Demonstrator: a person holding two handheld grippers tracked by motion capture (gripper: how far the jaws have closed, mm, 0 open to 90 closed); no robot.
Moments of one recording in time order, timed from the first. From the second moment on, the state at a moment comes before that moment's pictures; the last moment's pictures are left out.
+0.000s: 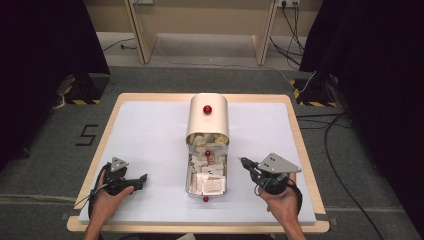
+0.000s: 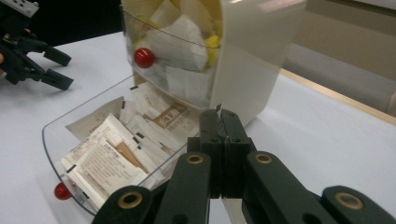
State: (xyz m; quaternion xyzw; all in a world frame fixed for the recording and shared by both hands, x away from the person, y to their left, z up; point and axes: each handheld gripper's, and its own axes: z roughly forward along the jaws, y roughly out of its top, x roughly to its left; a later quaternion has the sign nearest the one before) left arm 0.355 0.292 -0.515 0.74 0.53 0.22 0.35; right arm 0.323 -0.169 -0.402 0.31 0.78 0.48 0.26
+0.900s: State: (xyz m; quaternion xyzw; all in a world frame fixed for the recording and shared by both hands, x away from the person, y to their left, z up) left arm 0.355 0.292 -0.515 0.74 0.53 0.22 0.35; right arm 0.351 -0.220 -0.422 0.38 0.76 0.45 0.28
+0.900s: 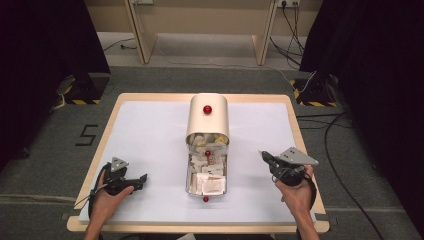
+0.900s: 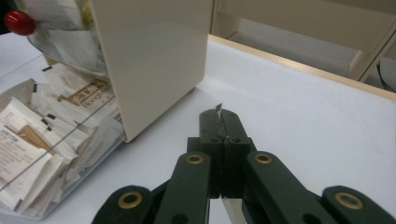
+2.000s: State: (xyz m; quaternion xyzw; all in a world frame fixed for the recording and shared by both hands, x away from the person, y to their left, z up) left arm 0.355 0.292 -0.515 0.74 0.53 0.22 0.35; right arm 0.370 -0.250 -0.446 0.43 0.75 0.43 0.28
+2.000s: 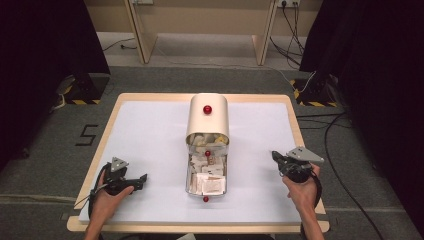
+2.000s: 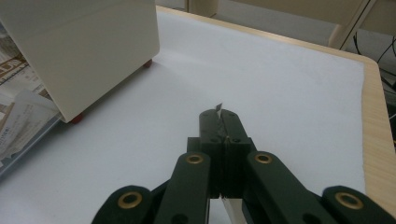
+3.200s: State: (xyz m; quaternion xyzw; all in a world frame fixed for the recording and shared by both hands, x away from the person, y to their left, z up) left arm 0.356 0.292 -0.515 0.74 0.53 0.22 0.35; right arm 0.391 -0.248 -0.471 0.45 0.76 0.40 0.27
